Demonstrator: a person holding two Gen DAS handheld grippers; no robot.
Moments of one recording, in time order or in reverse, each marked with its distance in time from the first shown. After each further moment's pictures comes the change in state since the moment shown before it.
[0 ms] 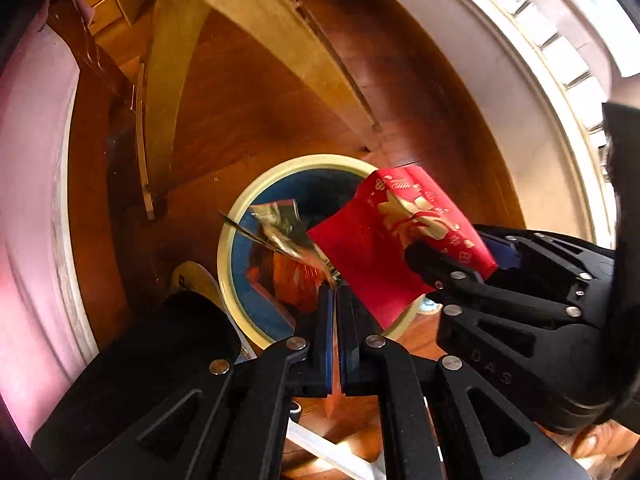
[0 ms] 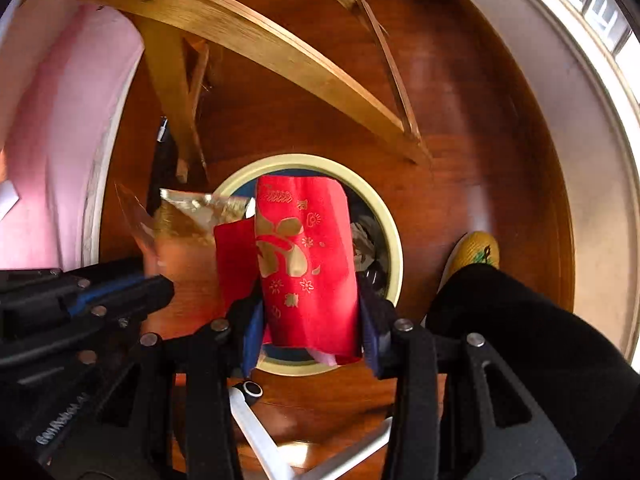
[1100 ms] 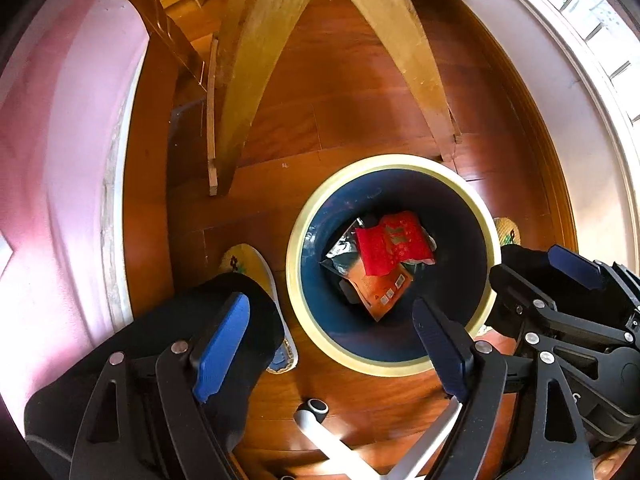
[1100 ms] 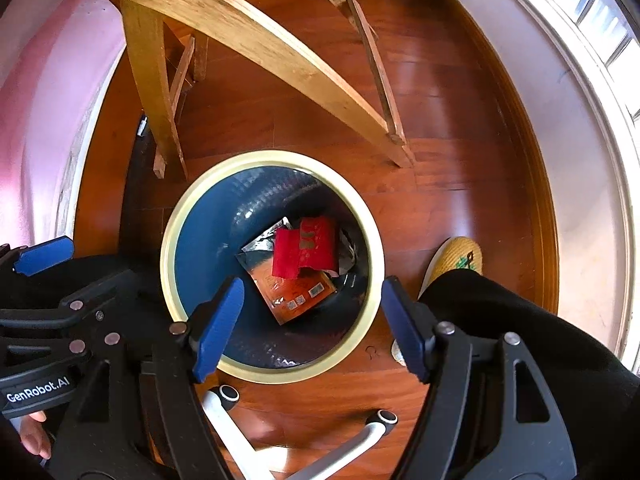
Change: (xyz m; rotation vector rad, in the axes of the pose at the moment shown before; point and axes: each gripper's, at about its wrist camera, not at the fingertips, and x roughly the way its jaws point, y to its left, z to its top) left arm 0.007 0.057 0.000 -0.149 0.000 0.180; right arm 0.017 0.000 -0.006 -0.037 -0.020 -0.089
